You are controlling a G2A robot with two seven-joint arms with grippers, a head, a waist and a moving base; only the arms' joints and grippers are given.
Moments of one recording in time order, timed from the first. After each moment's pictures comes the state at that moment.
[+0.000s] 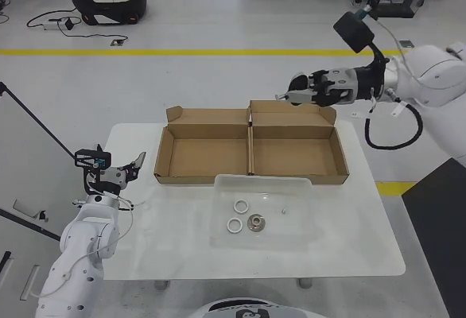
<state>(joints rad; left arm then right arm) 1.73 -1.15 -1.60 -1.80 1.33 0.00 0.00 -0.27 -0.75 0.50 -1.34 0.47 -0.90 0.92</state>
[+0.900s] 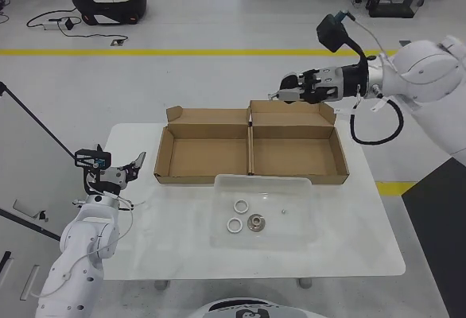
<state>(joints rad) 1.73 -1.15 -1.60 -1.80 1.33 0.00 0.00 -0.25 -0.77 0.48 -1.35 0.28 -0.71 0.87</state>
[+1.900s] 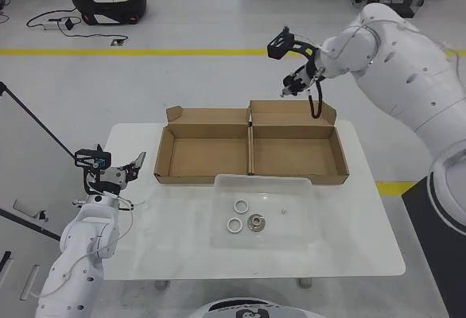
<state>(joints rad) 1.73 -1.15 -1.60 -1.80 1.33 0.00 0.00 -0.01 -1.19 0.20 -0.81 -0.21 -0.42 1.11</state>
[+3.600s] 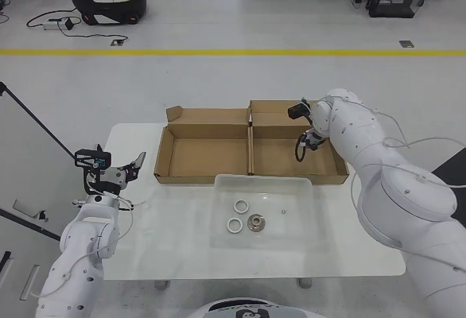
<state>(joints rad) 1.73 -1.15 -1.60 -1.80 1.33 0.00 0.00 -0.29 -1.48 0.20 -0.15 -0.43 -0.27 1.02</state>
